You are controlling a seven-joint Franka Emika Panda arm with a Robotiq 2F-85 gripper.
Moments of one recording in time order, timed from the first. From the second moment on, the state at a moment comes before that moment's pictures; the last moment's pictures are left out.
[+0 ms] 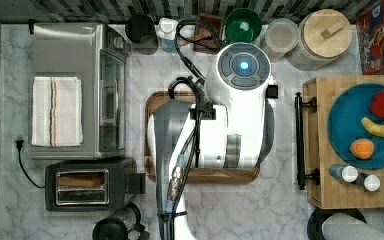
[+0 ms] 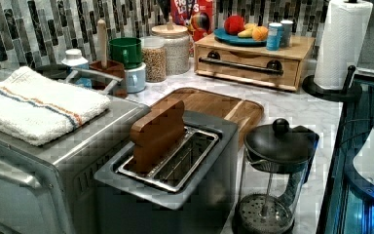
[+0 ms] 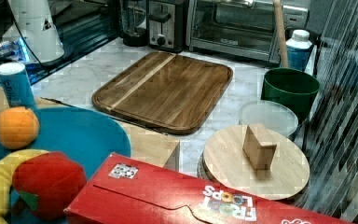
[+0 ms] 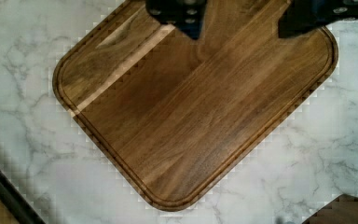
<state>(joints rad) -0.04 0.05 0.01 -1.87 0.04 0.26 -0.07</state>
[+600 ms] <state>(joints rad) -0.06 0.05 0.00 -1.88 0.04 0.26 -0.07</state>
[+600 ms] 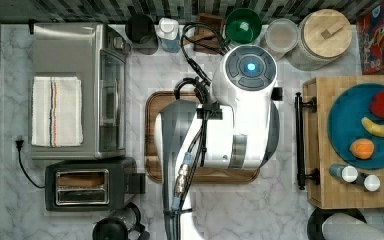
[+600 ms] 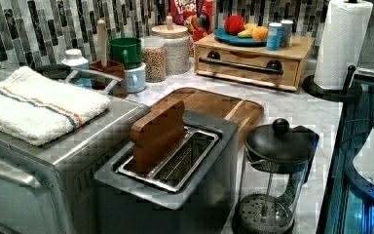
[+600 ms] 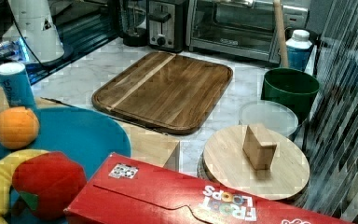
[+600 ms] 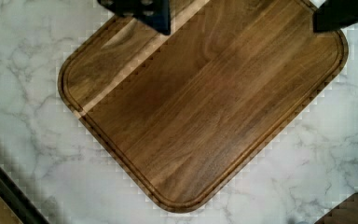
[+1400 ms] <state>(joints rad) -0.07 0.02 -0.01 -2.00 0.01 0.49 -0.33</state>
